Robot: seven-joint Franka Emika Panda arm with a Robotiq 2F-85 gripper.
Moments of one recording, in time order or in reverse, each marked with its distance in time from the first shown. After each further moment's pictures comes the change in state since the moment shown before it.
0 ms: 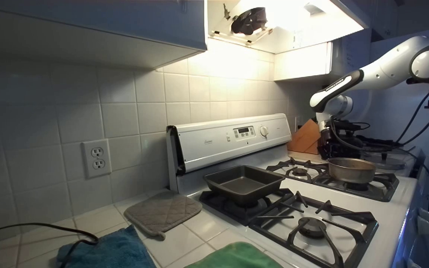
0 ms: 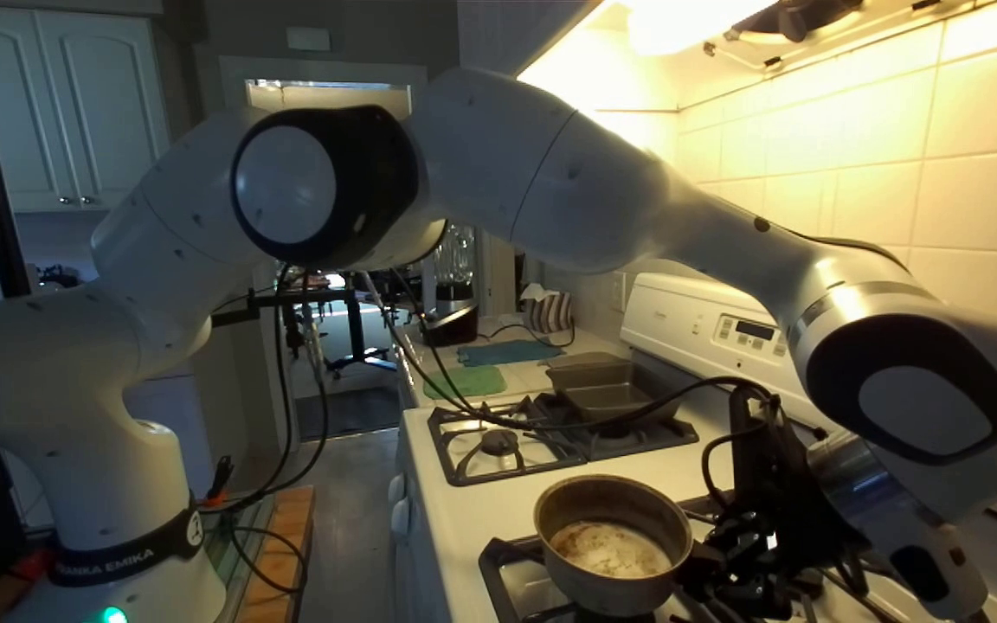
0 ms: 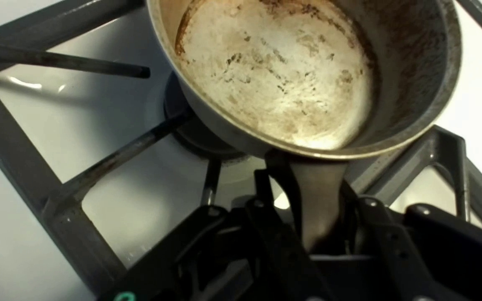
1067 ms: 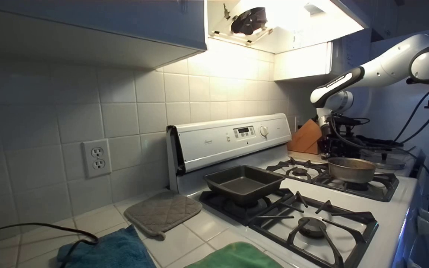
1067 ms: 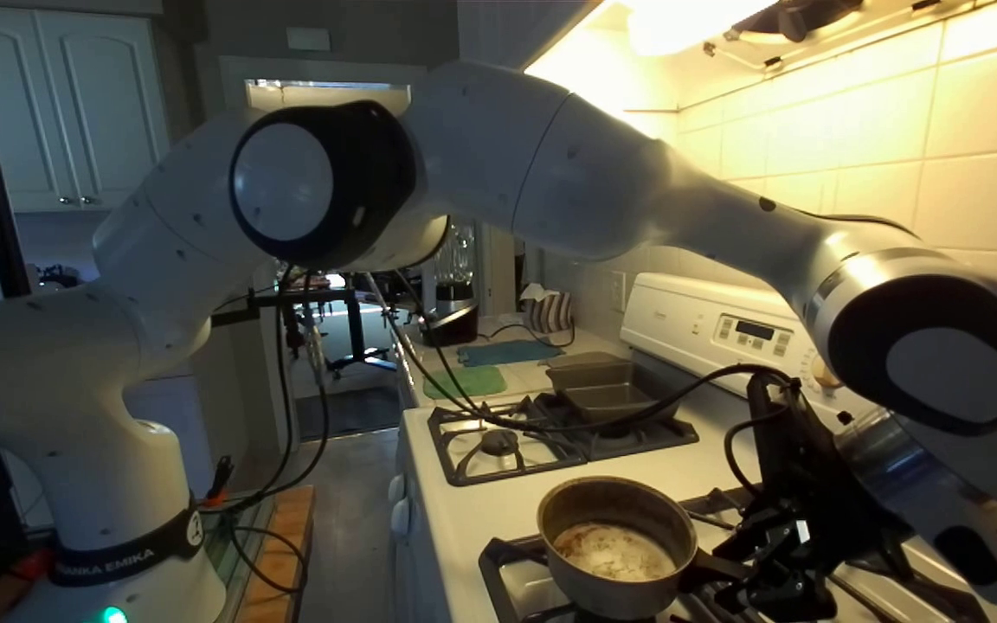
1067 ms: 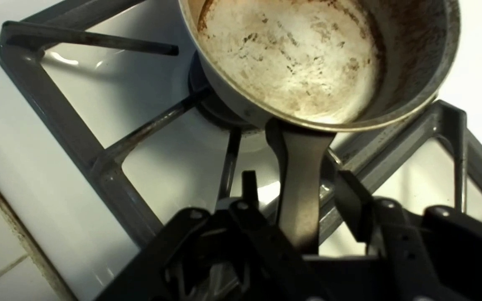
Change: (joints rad) arm 0.007 0.003 -0.035 0.063 -0.020 -0.006 0.000
